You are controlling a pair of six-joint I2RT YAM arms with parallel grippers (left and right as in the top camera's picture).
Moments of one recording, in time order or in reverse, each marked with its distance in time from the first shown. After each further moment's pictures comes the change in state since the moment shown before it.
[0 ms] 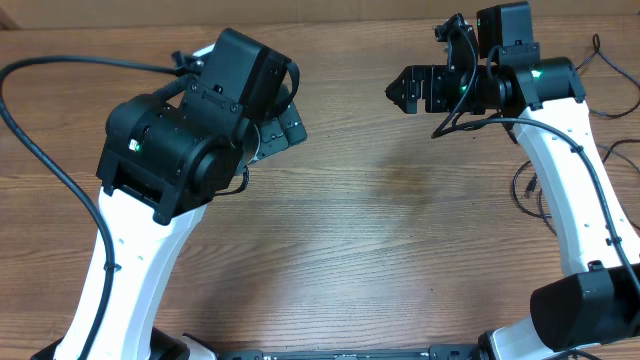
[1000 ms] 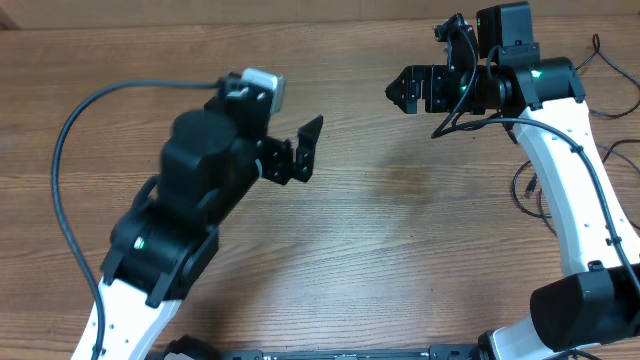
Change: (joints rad) left arm 0.102 -0.548 -1.035 1.181 0.331 0.735; right arm 0.000 0.000 0.000 0.000 0.000 0.000
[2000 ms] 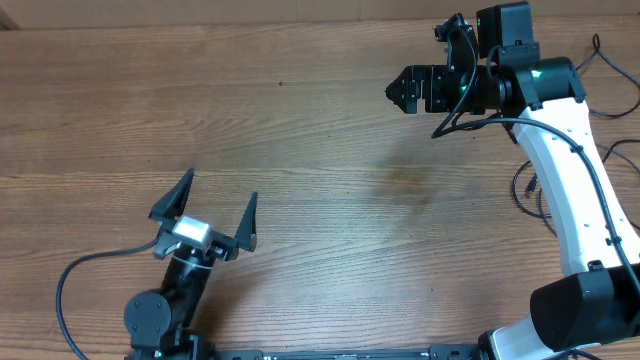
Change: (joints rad) left arm 0.363 -0.738 -1.088 0.937 0.213 0.090; right arm 0.000 0.000 0.000 0.000 0.000 0.000
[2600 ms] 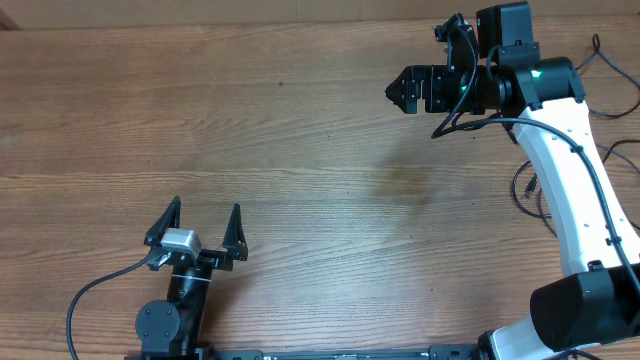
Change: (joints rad) left arm 0.040 -0.292 -0.118 -0.327 -0.157 -0.114; right arm 0.000 0.000 0.000 0.000 0.000 0.000
